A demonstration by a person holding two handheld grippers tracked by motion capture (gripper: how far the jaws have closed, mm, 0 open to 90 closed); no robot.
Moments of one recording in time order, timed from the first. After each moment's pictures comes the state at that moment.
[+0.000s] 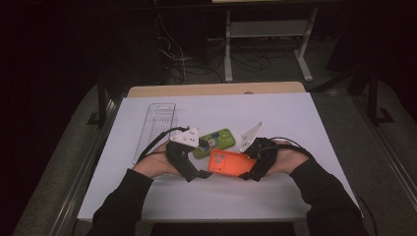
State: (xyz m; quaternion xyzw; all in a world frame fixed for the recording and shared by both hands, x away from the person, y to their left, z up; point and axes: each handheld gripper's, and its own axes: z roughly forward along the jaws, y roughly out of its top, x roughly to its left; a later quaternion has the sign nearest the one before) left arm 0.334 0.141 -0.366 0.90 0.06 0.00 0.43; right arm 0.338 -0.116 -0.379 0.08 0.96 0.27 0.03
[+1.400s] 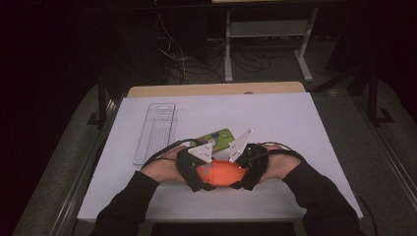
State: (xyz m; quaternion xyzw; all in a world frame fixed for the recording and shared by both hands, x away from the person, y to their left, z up) left arm 0.322 0.117 -0.390 0.94 0.01 -0.03 0.35; right arm 0.313 -0.088 -0.365 0.02 0.96 0.28 0.02
